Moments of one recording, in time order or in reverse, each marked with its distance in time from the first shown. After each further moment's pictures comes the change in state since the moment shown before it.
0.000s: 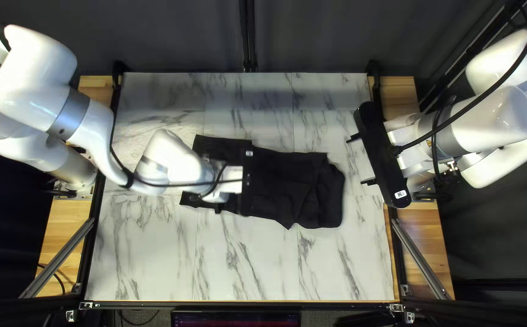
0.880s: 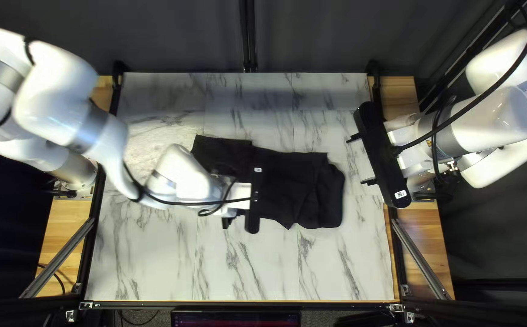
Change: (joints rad) left arm -0.093 -0.212 0.086 0.031 0.122 -0.045; right arm 0.000 0.000 0.000 0.000 0.000 0.000
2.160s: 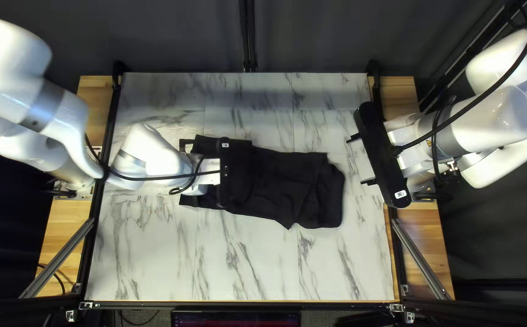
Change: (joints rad) left arm 0.106 -0.076 0.099 -0.054 0.036 0.083; right arm 0.000 0.000 0.000 0.000 0.000 0.000
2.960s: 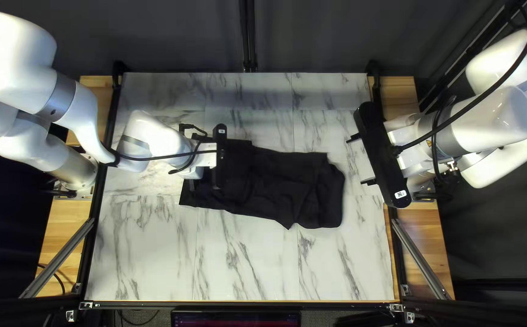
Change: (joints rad) left arm 0.107 0.074 0.107 -0.073 -0.155 0.117; right arm 0.000 0.000 0.000 0.000 0.000 0.000
